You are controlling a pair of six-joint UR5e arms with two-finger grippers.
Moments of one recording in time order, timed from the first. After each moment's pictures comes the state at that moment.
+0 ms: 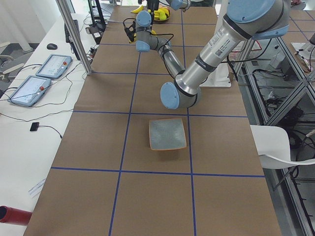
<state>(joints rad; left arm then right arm) -0.78 -2.39 -1.57 -2.33 -2.12 -2.14 0.80 -0.85 1.96 -1.47 2.17 1.24</state>
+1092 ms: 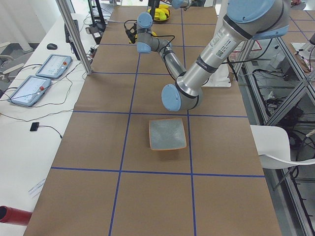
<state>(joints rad) -0.78 -2.31 -1.64 -2.33 -2.12 -2.15 0.84 -0.95 2.04 -1.41 2.17 1.22</state>
